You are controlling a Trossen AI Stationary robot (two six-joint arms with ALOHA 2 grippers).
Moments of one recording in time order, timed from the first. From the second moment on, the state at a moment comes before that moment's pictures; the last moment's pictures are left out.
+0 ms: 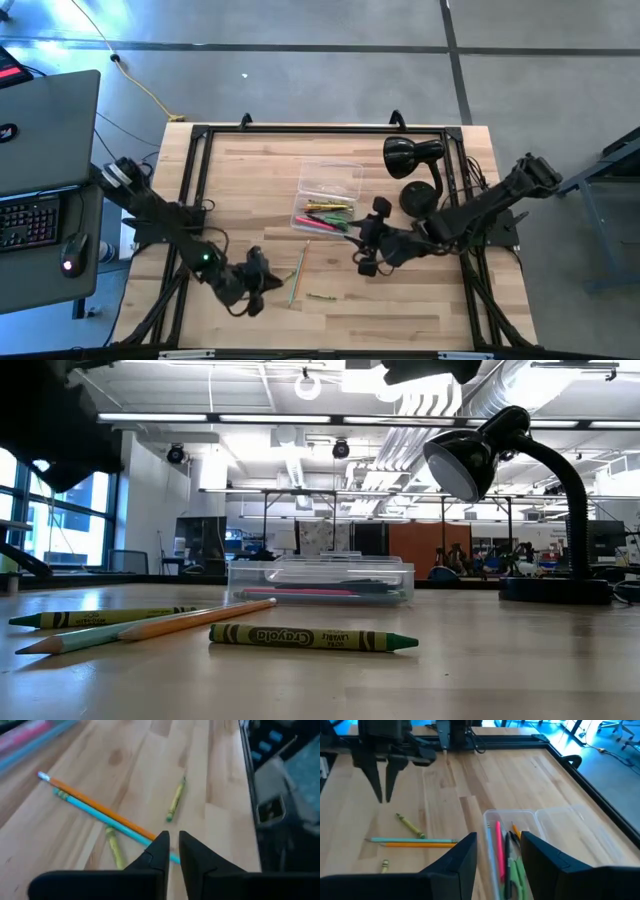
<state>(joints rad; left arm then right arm) -0.76 1.46 0.68 0.07 -0.56 -0.86 0.47 1.43 1.10 -0.32 0.68 0.35</state>
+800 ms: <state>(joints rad) -0.79 1.66 0.69 0.17 -0.76 -0.92 0.52 1.44 1.10 -0.33 0.70 0.43</state>
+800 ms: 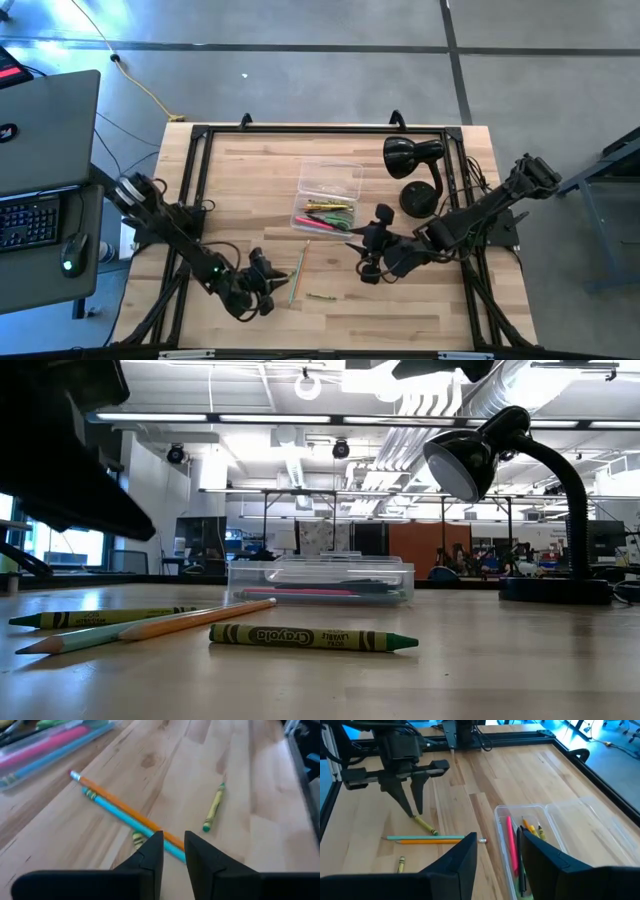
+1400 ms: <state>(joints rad) -0.79 1.90 0.69 0.21 -0.85 -1.14 0.52 1.44 1.10 -0.36 0.71 0.44</state>
